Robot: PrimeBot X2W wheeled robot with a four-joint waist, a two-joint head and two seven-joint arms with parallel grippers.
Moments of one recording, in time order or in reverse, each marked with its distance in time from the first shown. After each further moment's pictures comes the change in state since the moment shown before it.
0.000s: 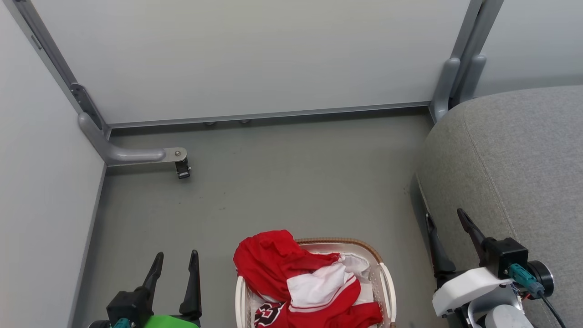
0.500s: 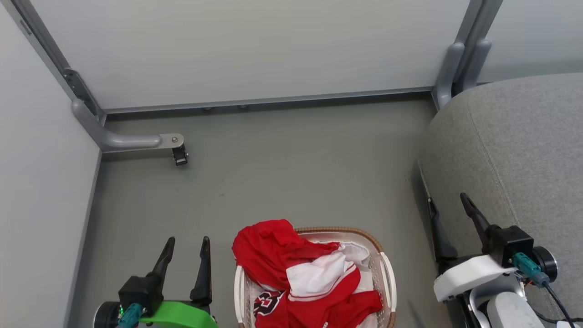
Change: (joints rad) left arm -0.042 0.000 -0.037 0.003 0.007 0.000 0.000; right arm -0.026 0.000 -0.008 -0.031 -0.008 0.000 0.000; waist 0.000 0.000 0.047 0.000
